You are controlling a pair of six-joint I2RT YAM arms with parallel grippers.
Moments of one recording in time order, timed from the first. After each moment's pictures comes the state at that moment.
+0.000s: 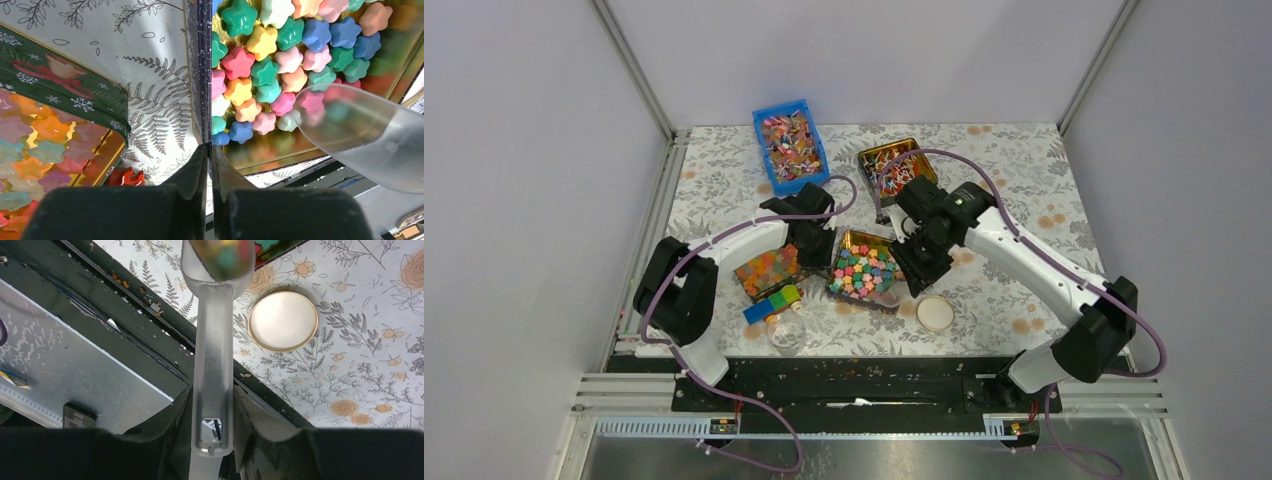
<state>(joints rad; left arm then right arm) -0.57 1.70 1.17 -0.71 0.24 -0.37 0.72 1.48 1.43 -1.30 -0.21 0.04</state>
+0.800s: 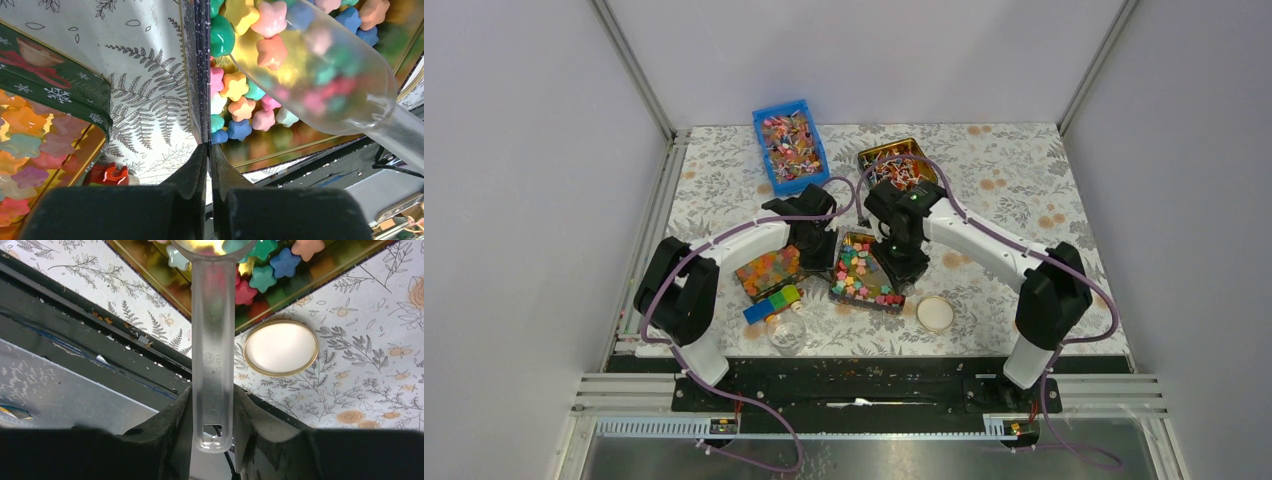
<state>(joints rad) -0.59 1.70 1.17 -0.71 0.26 -0.42 0.77 1.72 1.49 -1.25 -0.13 0.15</state>
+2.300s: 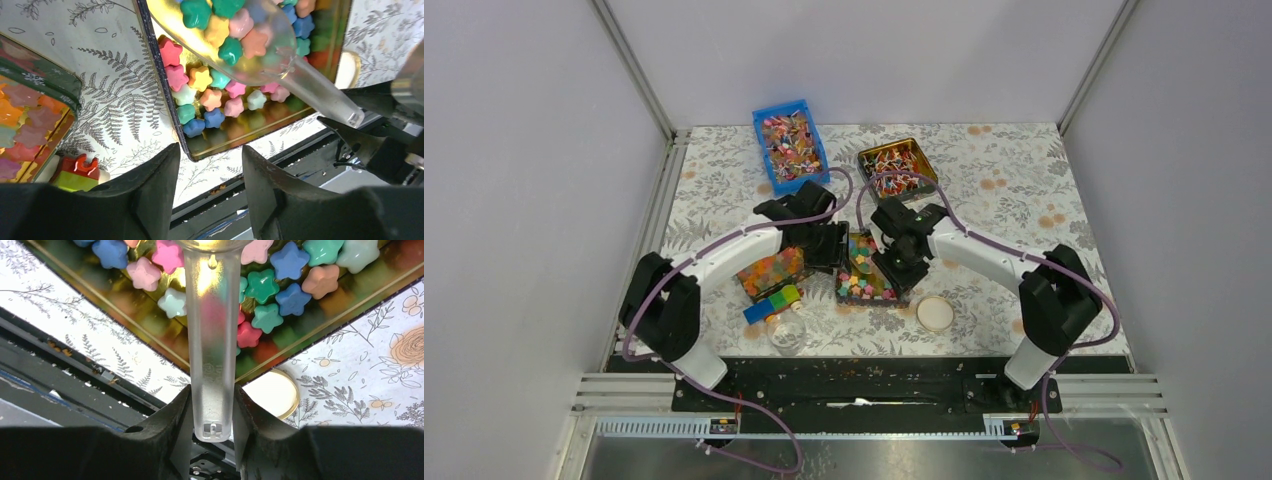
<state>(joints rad) -0.62 1.61 1.17 -0.68 0.27 -0.53 0.75 1.69 1.23 -0.92 -0.08 0.05</state>
